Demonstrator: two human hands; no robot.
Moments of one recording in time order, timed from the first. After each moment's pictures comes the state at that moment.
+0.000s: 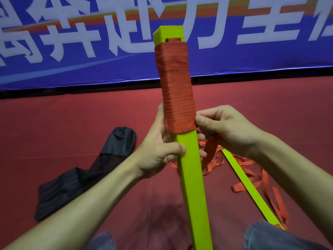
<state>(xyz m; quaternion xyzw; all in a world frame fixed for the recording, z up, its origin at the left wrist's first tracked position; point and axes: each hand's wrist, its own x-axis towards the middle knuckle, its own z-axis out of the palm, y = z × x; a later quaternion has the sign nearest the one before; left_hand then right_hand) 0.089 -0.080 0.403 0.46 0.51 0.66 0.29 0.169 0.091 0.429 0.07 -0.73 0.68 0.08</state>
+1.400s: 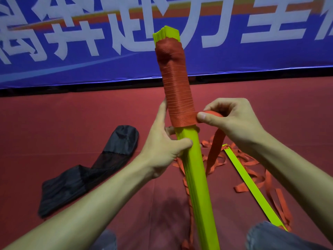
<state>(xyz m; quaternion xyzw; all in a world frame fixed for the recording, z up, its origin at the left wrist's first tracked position) 0.093 -0.067 0.398 0.35 0.59 0.70 0.20 0.165 0.094 0.430 0.00 -0.79 0.54 0.30</state>
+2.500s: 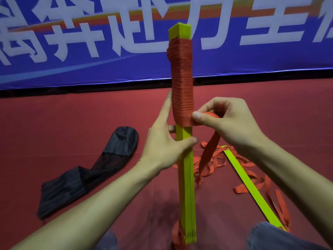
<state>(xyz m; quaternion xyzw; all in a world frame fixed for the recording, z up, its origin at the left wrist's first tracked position) 0.093 -0.069 0.404 0.37 0.70 0.61 0.04 0.170 0.075 0.440 -0.04 -0.79 0.53 0.31</state>
